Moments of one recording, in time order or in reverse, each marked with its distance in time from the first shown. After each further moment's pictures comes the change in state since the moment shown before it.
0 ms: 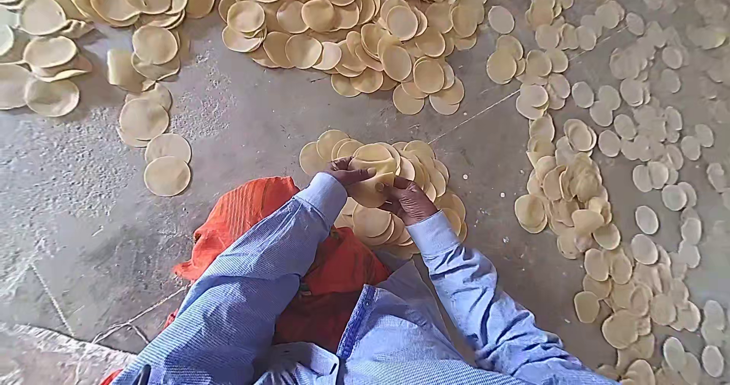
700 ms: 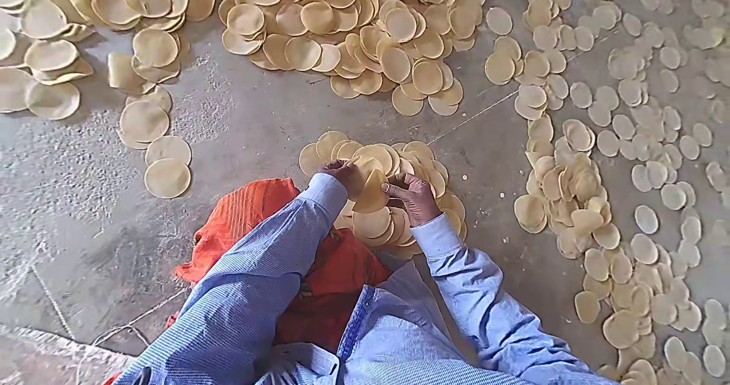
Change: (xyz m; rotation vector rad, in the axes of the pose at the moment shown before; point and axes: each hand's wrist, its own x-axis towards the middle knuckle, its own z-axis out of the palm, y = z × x) left_hand 0.009 -0.001 0.004 0.196 0.259 -0.047; right_hand 0.002 0.001 -0.010 -0.217 0.143 -0.194
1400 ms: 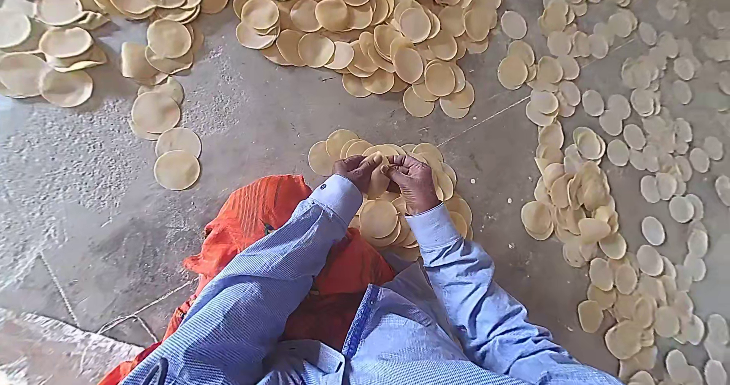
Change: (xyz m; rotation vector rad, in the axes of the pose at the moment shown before) left_hand 0.002 -0.014 0.000 -0.022 -0.089 0.289; right_hand 0.018 -0.016 0.031 -0.086 -0.024 -0.208
